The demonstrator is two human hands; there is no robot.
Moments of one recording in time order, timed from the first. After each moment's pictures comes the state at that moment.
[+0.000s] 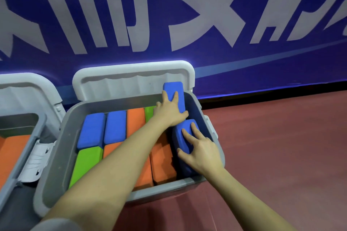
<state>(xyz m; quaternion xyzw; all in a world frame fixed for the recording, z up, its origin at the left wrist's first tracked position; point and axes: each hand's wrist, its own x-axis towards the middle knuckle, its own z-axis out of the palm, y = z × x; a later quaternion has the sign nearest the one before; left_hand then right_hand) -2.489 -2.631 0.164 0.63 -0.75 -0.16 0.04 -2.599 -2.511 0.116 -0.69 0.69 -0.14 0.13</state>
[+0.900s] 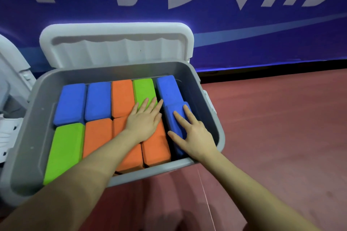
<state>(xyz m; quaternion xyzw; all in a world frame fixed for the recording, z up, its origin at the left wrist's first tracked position) -2.426 -2.602 0.036 0.55 -0.83 -0.09 -0.02 -2.596 -2.517 0.073 -0.71 0.68 -0.12 0.14</state>
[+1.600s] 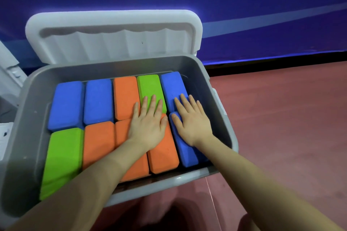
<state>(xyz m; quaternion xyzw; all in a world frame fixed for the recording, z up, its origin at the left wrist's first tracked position) -2.433 -2.602 0.034 0.59 -0.81 -0.05 -0.03 -2.588 -2.583 0.043 -0.74 0.66 -0.08 0.12</state>
